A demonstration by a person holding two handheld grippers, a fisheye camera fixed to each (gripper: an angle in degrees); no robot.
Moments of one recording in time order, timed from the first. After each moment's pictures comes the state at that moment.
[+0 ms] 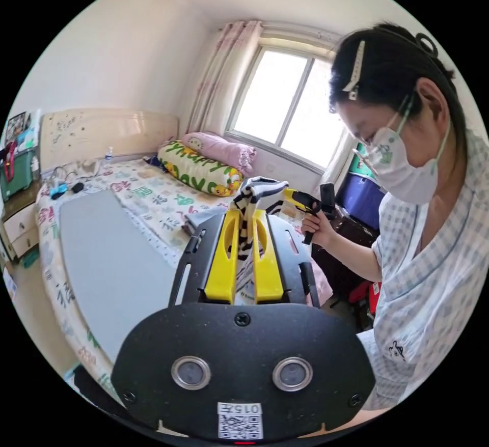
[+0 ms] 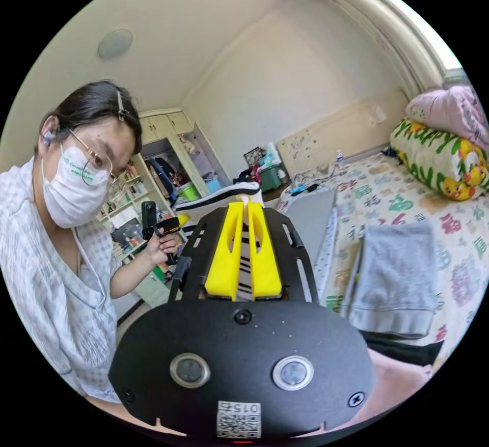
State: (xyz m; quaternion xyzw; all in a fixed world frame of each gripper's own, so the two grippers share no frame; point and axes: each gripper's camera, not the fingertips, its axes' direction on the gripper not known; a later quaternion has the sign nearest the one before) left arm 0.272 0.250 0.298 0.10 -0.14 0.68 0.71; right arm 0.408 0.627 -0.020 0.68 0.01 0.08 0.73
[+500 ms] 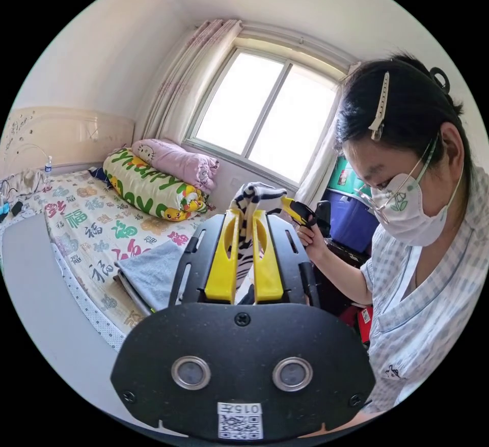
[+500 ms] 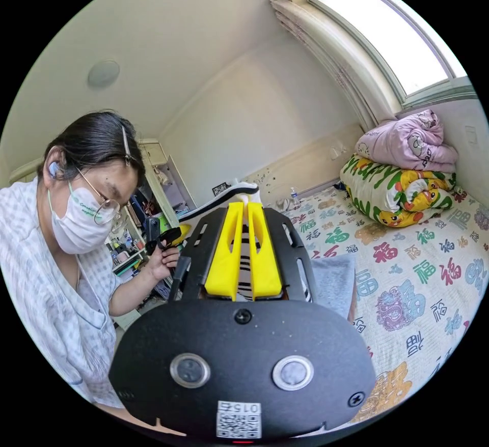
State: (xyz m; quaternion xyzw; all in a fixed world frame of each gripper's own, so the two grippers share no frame) left arm 0.317 0.164 0.566 0.06 -0.06 0.70 0.71; right arm 0.574 0.832 -0.044 0.73 0.05 0.12 0.67
